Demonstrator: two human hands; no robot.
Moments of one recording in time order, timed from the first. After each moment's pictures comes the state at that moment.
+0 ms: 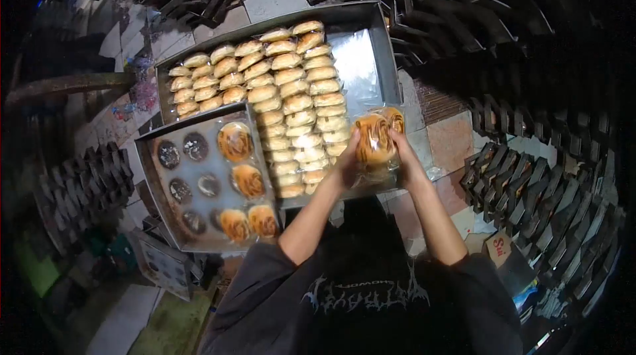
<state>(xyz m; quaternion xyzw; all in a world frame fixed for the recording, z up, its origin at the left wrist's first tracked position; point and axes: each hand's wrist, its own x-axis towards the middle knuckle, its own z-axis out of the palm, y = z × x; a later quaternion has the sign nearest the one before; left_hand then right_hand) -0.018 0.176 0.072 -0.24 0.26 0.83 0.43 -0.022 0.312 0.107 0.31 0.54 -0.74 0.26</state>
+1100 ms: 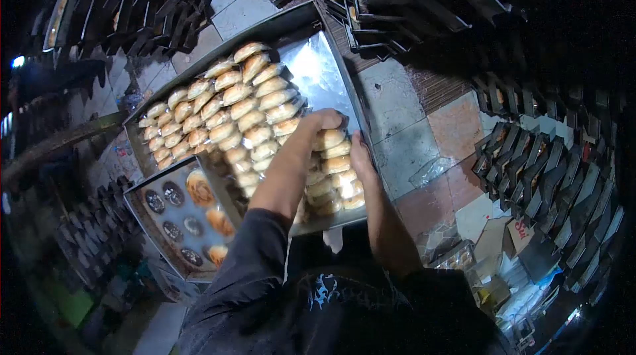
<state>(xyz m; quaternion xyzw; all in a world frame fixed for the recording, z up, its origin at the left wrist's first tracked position) -0.178 0.247 -0.070 0.13 0.79 0.19 0.56 -0.049 0.342 -0.048 0.42 0.70 -0.50 0.28</state>
